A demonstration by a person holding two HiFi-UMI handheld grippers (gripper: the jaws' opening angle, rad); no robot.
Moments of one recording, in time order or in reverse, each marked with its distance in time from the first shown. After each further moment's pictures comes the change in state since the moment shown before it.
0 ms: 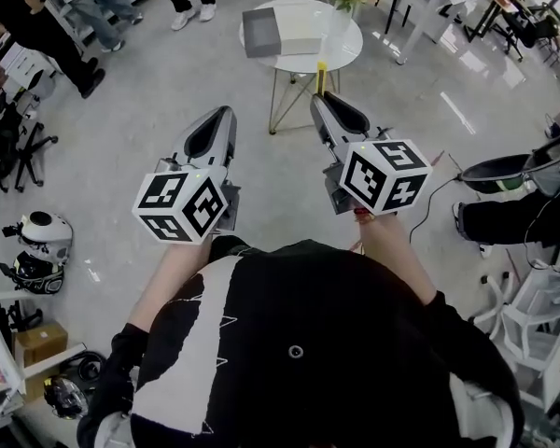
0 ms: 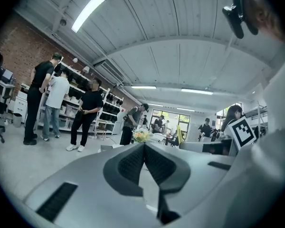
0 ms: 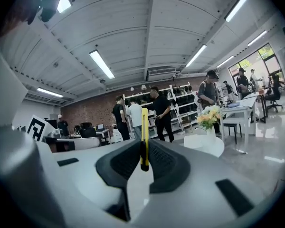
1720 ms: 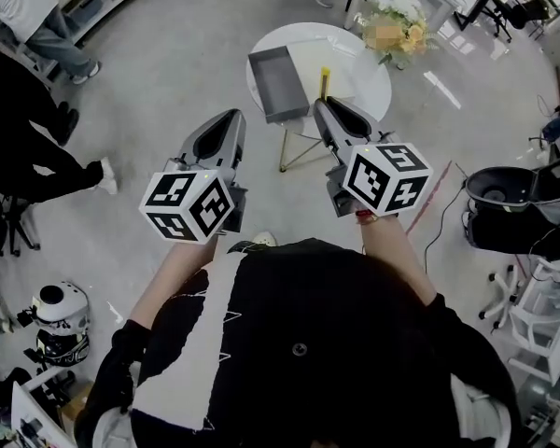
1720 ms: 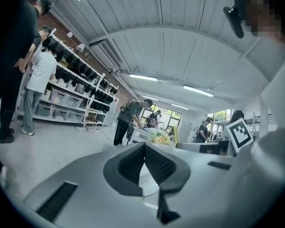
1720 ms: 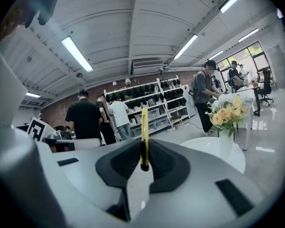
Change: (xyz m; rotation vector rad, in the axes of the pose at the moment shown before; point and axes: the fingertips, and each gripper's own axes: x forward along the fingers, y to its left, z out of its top) left arm 0.263 0.235 0.047 -0.071 0.115 -0.162; right arm 0.319 -0.105 0.029 0.070 0.049 -0.161
